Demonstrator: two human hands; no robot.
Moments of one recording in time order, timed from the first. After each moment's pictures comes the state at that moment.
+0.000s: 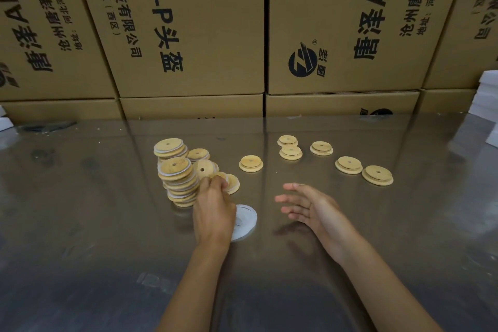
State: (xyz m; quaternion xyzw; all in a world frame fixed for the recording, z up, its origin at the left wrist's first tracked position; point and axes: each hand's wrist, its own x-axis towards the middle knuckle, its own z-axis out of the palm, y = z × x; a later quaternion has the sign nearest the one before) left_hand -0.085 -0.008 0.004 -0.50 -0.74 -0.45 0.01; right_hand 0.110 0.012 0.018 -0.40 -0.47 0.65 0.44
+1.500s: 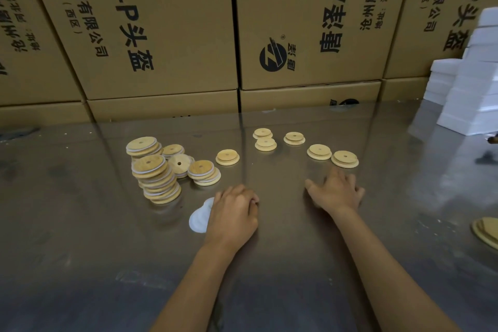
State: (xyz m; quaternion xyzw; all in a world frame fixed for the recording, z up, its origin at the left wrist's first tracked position) left_hand -0.034 -0.017 -0.009 -0.73 -0.62 -0.29 0.02; right_hand 0.175 0.050 -0.003 -0.77 -0.58 0.12 0.24
